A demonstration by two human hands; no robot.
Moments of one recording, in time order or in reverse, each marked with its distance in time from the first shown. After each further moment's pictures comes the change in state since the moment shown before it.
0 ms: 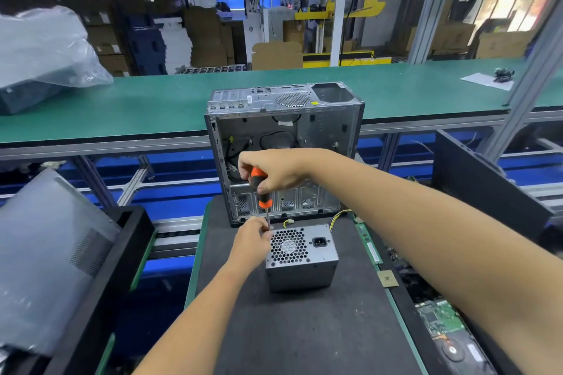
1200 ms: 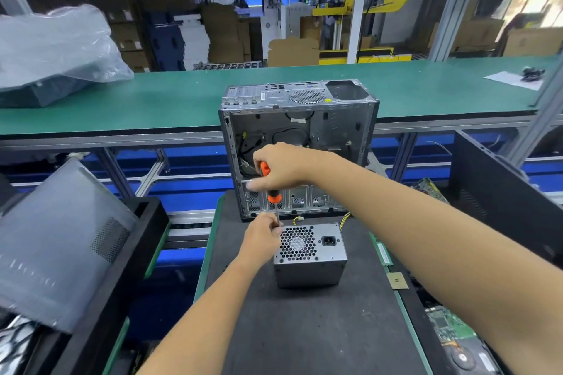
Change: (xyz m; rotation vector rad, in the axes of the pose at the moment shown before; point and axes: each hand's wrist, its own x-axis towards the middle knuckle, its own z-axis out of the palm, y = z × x) left_hand -0.003 0.004 0.001 0.016 -0.017 -0.044; right_hand 0.004 -0.004 0.011 -0.101 0.184 0.084
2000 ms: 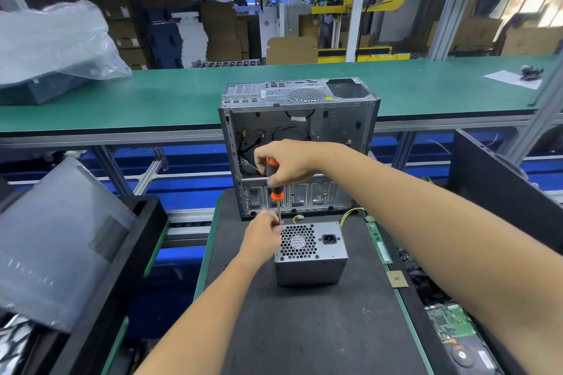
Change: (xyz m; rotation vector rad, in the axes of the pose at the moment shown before) left_hand 0.003 -0.002 0.001 0.005 0.000 0.021; right_hand 0.001 0.011 -0.010 0.103 -0.132 -0.049
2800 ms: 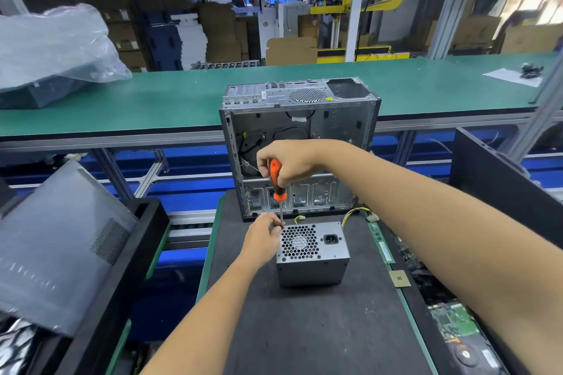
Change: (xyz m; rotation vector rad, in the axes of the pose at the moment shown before) left_hand -0.004 -0.008 0.000 -0.149 -0.004 -0.028; right_hand 0.005 0.004 -0.005 0.046 -0.043 0.009
